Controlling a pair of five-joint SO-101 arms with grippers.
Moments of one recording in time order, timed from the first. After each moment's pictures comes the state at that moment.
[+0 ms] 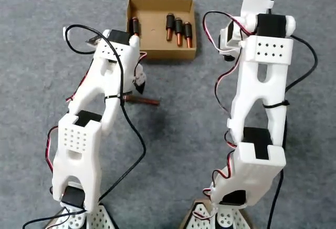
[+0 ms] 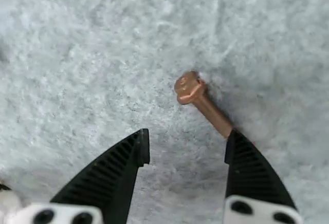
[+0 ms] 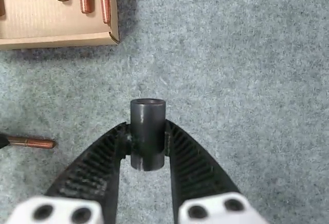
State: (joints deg) left arm 10.9 37.5 -33.7 100.2 48.1; right arm 1.7 15.4 -36.5 96.2 -7.1
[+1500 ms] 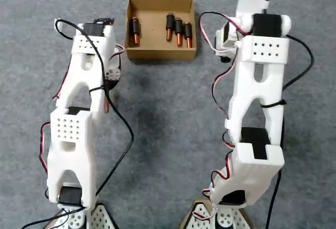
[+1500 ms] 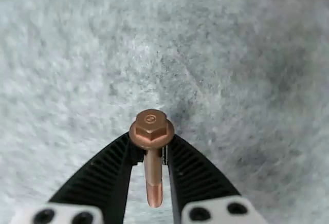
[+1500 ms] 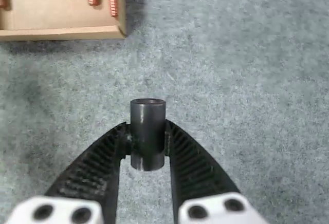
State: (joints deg) left arm 1.1 44.3 -48.1 99.8 -3.8; right arm -0.4 15.4 -36.5 97.3 -7.1
